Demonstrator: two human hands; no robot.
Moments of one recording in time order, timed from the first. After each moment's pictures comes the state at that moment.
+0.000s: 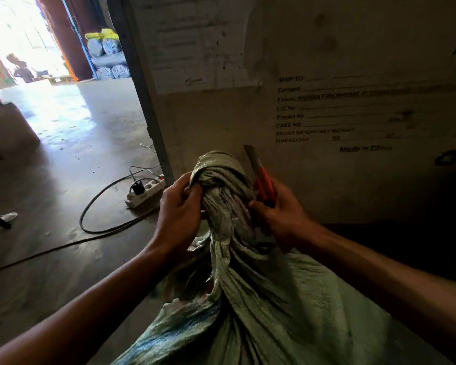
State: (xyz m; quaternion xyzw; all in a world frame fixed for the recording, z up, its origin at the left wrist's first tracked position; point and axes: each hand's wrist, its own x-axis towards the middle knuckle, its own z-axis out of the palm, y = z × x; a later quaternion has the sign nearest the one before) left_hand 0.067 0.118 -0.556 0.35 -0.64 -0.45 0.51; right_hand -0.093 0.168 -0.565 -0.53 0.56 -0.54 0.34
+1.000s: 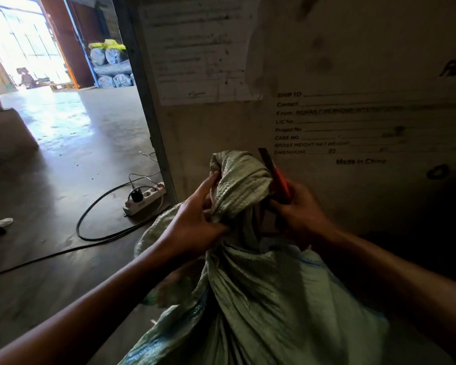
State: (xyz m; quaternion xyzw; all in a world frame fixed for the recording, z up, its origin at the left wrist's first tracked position) left_hand 0.070 0.109 -0.558 0.33 -0.75 -0.45 0.34; right_hand -0.117 0.168 -0.554 -0.53 0.57 -0.54 0.31
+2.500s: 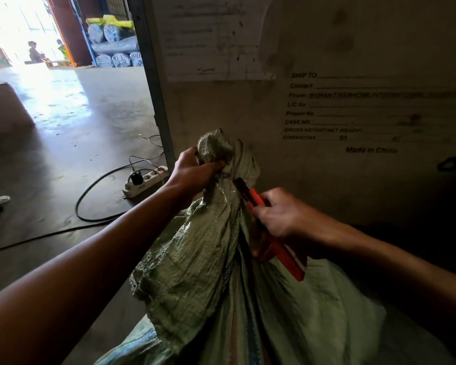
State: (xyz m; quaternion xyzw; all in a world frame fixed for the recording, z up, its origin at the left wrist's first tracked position) left_hand 0.056 0.043 -0.549 0.46 -0.63 -0.46 0.42; right_hand -0.074 0.187 -0.536 -0.52 0.63 -0.33 0.47
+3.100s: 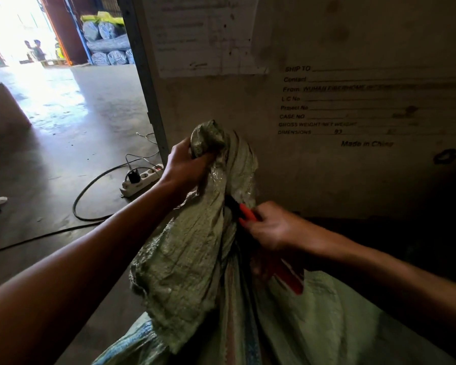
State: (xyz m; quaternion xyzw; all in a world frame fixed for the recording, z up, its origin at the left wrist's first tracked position) left_hand 0.055 0.045 -0.548 0.43 -0.66 -0.40 0.47; right_hand -0.078 0.185 -0.560 -0.62 0.59 -0.28 0.43
